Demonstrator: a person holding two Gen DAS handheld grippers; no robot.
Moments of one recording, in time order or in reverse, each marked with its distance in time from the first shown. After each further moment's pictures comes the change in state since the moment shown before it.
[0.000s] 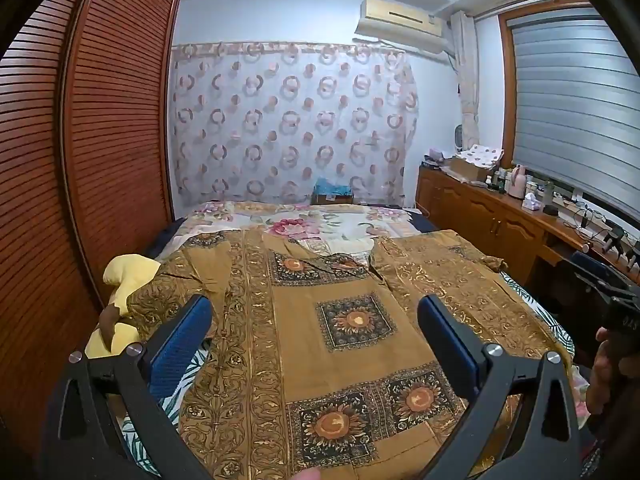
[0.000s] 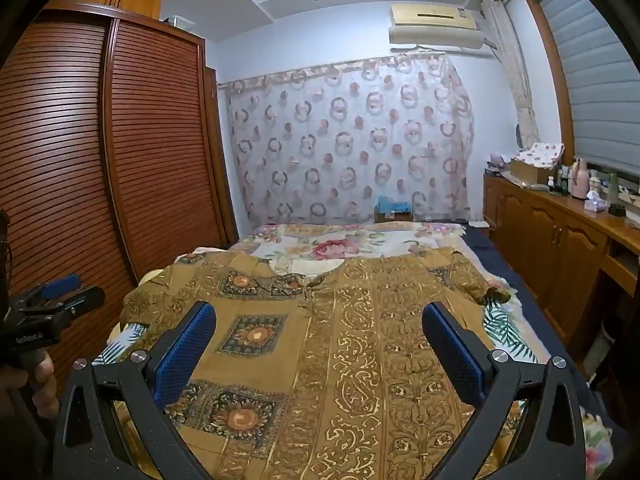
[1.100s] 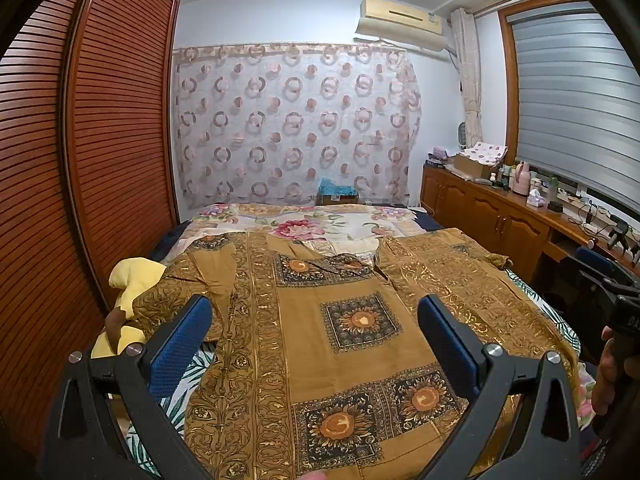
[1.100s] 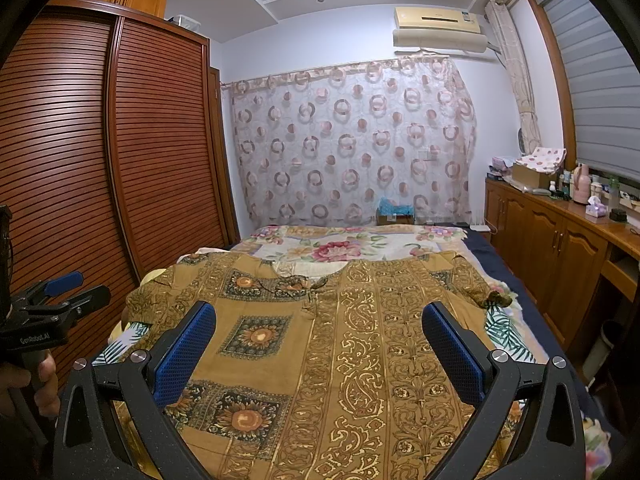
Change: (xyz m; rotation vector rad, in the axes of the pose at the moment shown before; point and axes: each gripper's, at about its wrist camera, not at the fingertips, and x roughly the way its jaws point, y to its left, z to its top) left arm 0.001 0.001 0.001 0.012 -0.002 0.009; right arm 0.000 0.002 0.001 -0.016 0.002 0.001
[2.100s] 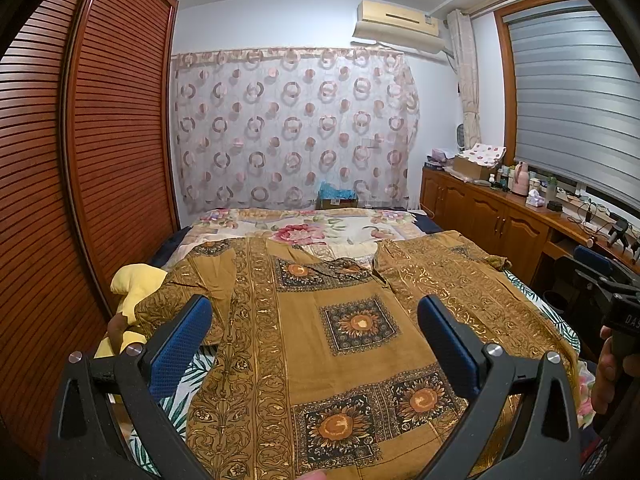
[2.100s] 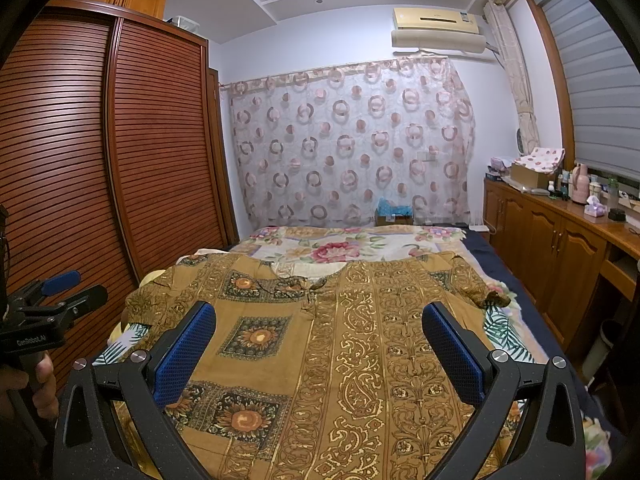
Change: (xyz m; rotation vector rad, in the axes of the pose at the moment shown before) left arm -0.004 0.004 0.008 0.010 -0.007 0.005; right arm -0.001 0.000 0.001 0.001 -0.003 -0.001
